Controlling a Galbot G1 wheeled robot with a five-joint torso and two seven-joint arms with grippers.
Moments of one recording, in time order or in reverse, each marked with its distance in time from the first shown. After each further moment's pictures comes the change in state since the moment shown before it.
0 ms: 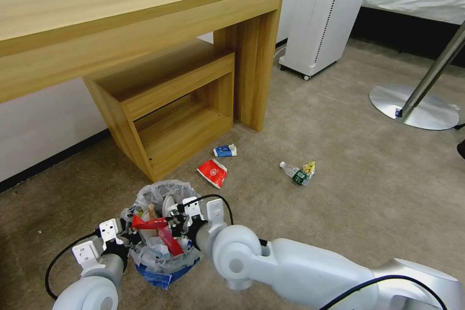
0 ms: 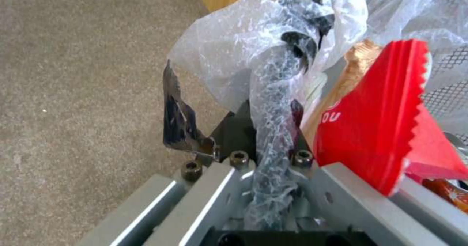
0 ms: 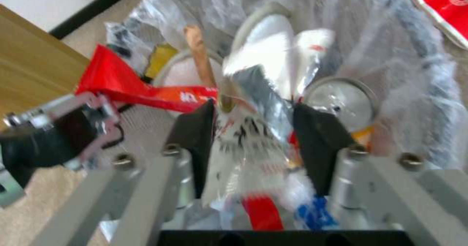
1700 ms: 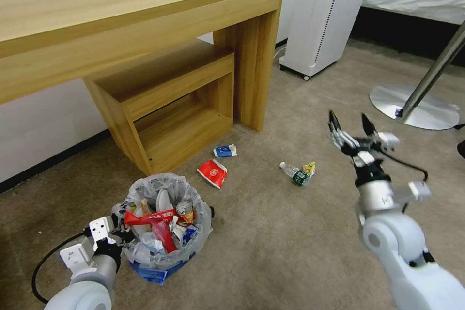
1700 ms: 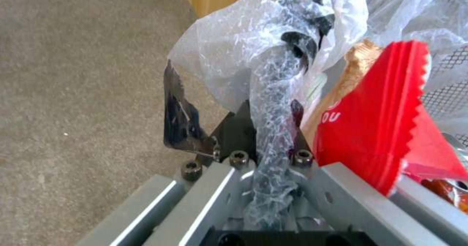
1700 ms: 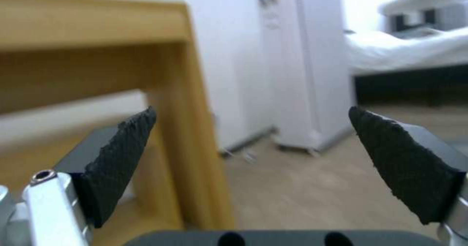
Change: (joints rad) left arm 0.057 -0.013 -0.035 -0.080 0.040 -0.034 0.023; right arm -0.848 -0.045 1.323 0.041 -0.809 0.536 -0.645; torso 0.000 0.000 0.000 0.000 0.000
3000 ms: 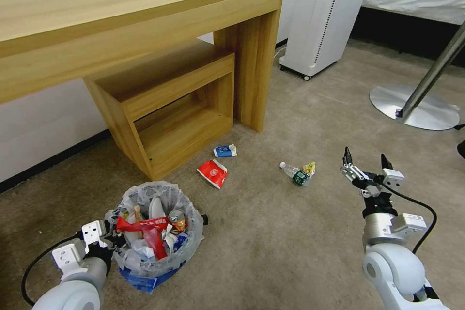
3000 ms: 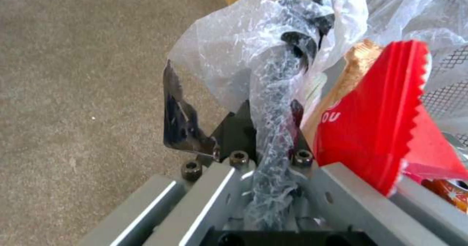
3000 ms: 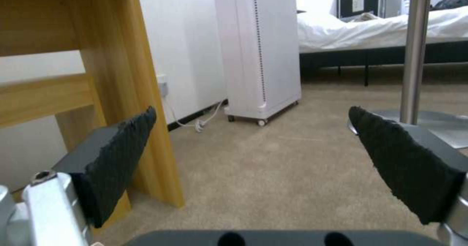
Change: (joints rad) left arm -0.017 0.079 -0.047 0.054 -0.109 0.049 -0.051; right arm -0.086 0.061 0.029 -0.010 -0.114 -0.034 0.096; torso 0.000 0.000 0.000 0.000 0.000
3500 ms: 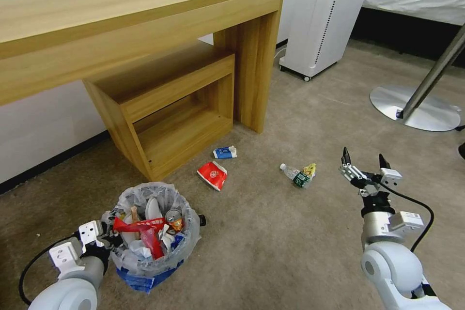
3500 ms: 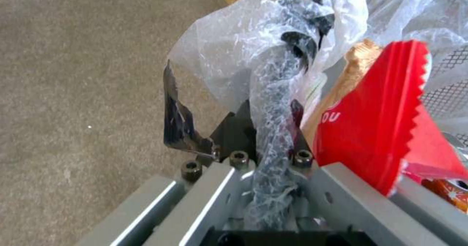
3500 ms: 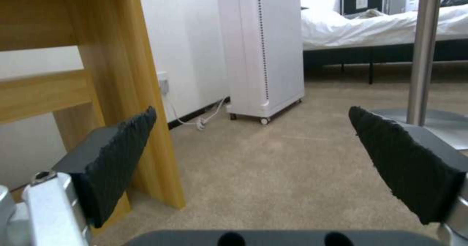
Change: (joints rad) left arm -0.003 0.000 -0.008 0.011 -0.008 0.001 -0.005; right arm 0.010 -0.003 -0.009 -0.014 0.000 -0.004 -0.004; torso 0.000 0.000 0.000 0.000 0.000
